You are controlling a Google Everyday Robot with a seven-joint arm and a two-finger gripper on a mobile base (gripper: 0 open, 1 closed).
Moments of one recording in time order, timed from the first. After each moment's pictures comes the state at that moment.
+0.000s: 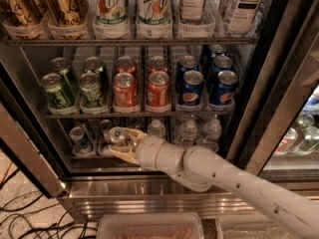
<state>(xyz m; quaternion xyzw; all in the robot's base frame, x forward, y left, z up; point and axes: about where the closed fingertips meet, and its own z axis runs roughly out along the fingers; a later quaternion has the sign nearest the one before) 0.559 0.106 0.712 -0.44 0.59 0.27 0.62</state>
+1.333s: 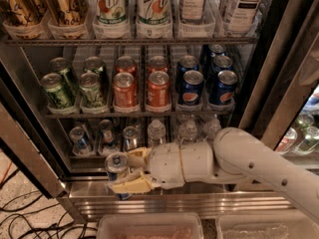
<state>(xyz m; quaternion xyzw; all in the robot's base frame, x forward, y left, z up) 0.408 0.082 0.783 -0.54 0.57 0.42 0.46</state>
